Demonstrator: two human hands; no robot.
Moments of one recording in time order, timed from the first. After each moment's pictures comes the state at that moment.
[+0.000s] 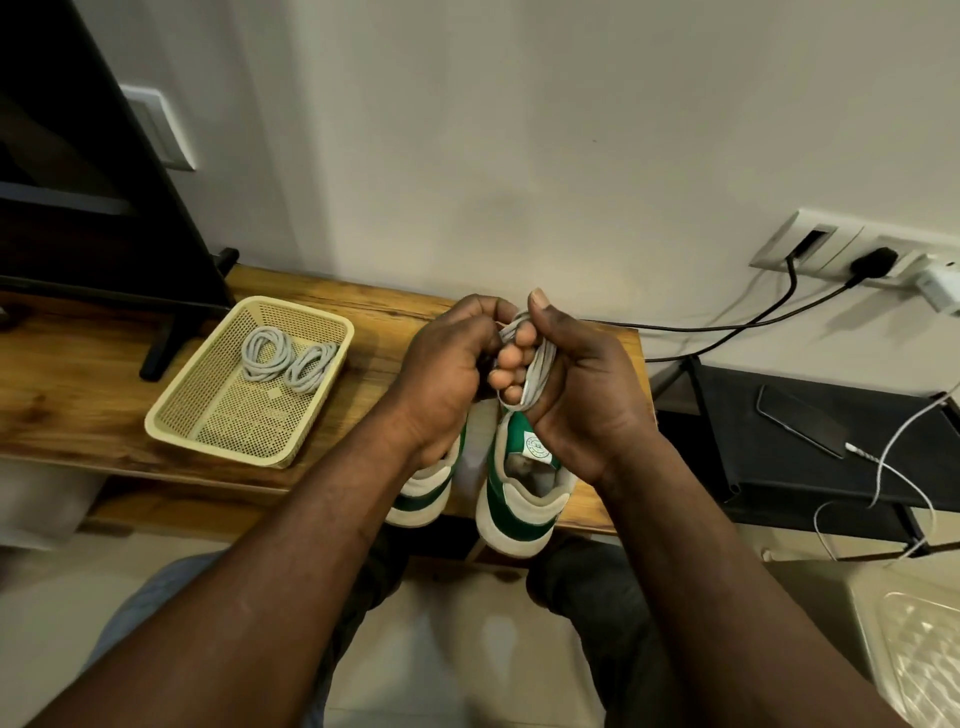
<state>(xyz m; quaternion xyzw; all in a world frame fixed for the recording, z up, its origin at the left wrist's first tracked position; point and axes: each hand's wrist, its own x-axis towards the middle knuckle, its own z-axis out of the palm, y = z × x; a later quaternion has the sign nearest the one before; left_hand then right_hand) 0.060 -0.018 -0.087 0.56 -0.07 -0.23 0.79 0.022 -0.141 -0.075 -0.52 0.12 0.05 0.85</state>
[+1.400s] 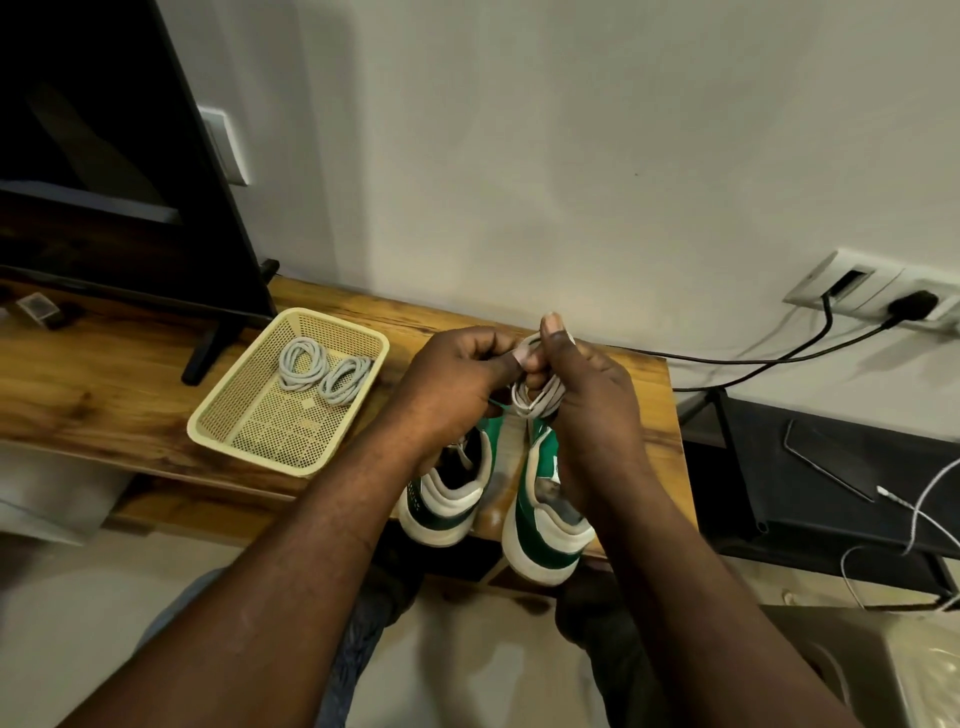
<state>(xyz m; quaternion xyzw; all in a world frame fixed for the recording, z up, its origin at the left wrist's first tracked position) 0.081 0.019 -0.097 0.72 -0.10 -0.18 0.67 0.031 -0.106 -0.088 -0.64 0.18 -0.10 0.74</state>
